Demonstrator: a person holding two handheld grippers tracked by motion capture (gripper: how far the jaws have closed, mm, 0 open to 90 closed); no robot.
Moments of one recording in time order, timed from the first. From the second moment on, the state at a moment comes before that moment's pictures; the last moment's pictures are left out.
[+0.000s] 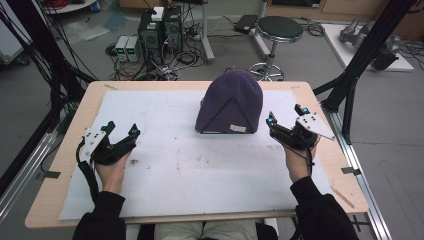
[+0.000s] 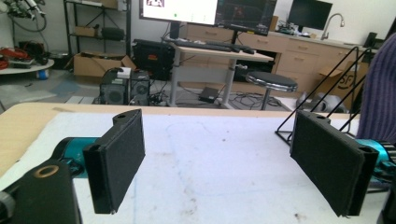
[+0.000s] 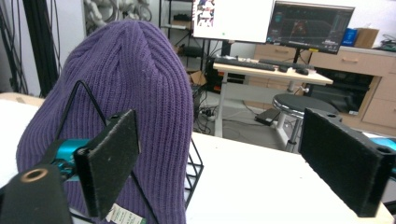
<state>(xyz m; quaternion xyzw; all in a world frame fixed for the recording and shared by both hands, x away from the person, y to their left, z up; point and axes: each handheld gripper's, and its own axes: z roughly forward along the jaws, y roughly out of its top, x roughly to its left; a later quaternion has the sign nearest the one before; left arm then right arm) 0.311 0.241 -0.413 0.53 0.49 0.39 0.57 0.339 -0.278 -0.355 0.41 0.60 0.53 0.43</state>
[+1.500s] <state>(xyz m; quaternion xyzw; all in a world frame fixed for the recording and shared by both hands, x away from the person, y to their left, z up) 0.287 0.251 -0.433 0.53 0.50 0.41 0.55 0.321 -0.284 -0.414 0.45 0.60 0.51 0.42</state>
